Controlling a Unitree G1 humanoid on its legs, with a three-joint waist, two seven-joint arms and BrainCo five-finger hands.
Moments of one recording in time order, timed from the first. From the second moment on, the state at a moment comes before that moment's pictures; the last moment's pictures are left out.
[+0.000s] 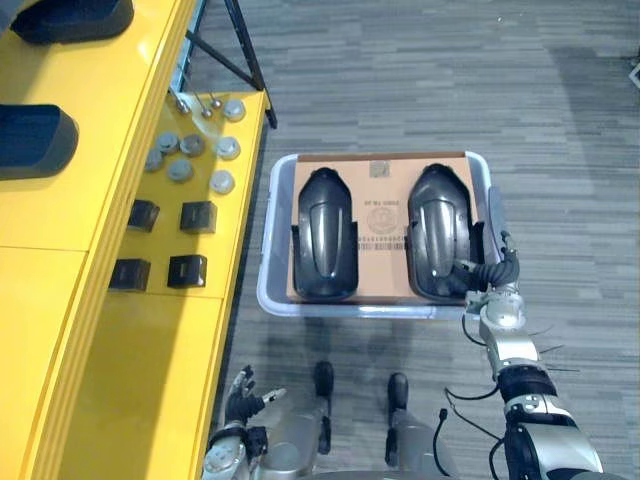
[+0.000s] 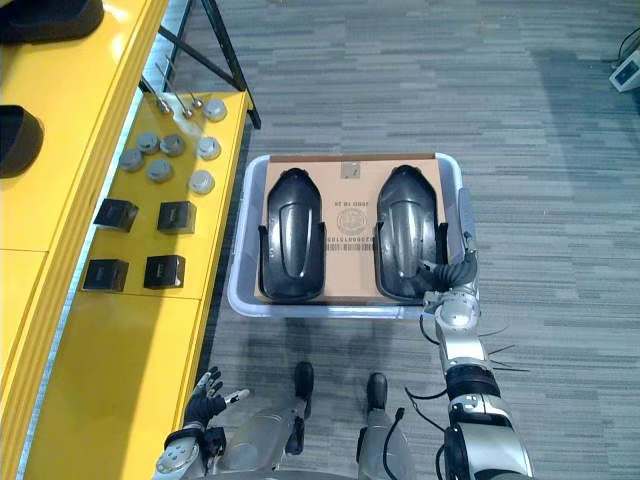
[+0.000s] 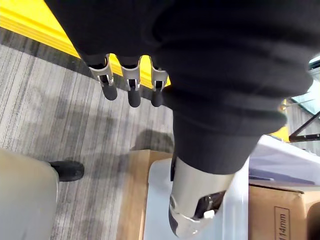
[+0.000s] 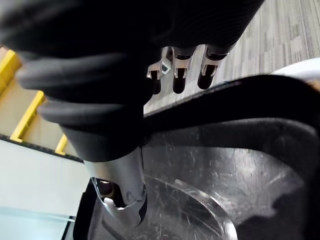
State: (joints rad) left arm 0.17 0.10 -0.10 0.64 -0.23 -0.21 0.16; right arm -0.49 -0.27 -0.20 0.76 -0.07 -0.04 -0.41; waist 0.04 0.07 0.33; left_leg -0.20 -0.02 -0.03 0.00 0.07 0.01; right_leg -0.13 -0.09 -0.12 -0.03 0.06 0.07
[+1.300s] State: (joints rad) left arm 0.25 0.08 -0.11 -0.17 -0.23 -0.23 0.18; right arm -0.12 -0.10 -0.23 -0.02 -0.25 -0.05 -0.48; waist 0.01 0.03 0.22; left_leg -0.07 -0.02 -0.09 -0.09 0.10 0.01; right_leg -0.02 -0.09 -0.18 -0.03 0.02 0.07
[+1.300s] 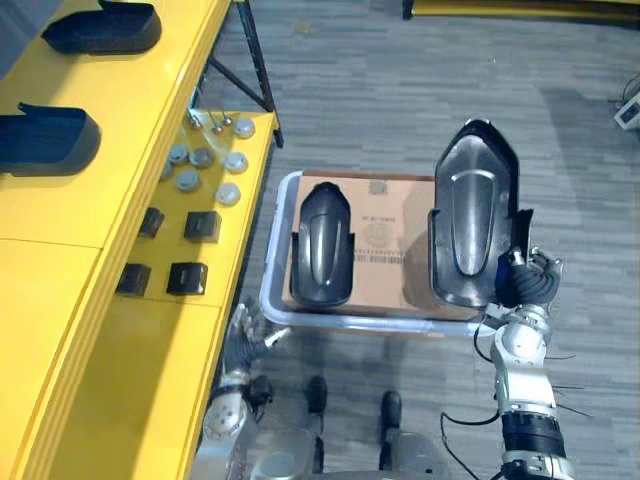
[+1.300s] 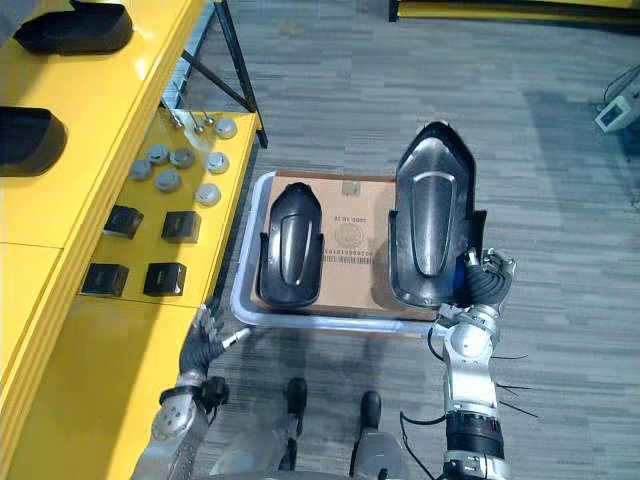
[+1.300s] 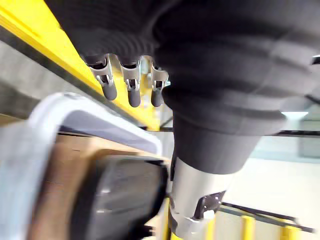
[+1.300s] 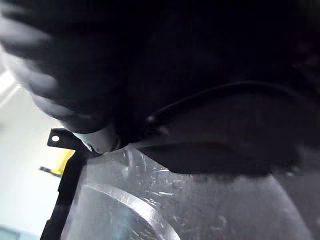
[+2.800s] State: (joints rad) left arm 0.02 0.06 -0.29 -0.08 -0.10 -0.11 0.44; right arm -0.14 -0.03 0.36 -0.09 -0.13 -0.14 -0.30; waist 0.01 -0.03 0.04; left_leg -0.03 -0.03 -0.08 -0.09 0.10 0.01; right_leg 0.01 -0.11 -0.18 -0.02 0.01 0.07
